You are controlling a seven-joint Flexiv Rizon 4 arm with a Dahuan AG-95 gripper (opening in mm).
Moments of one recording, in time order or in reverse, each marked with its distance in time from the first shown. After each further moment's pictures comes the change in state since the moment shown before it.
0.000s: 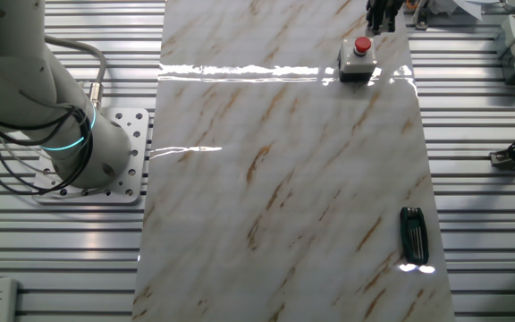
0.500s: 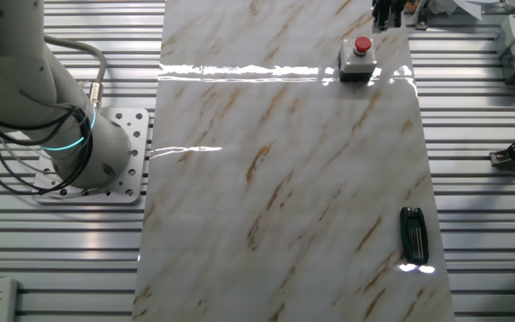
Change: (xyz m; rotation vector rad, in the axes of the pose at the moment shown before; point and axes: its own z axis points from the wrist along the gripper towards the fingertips) arm -0.009 0.004 -0.008 0.001 -0.048 0.010
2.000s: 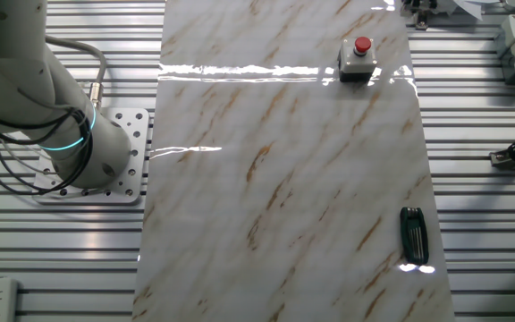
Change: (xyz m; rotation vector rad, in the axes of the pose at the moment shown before) arm -0.045 0.002 -0.058 0.004 0.019 0.009
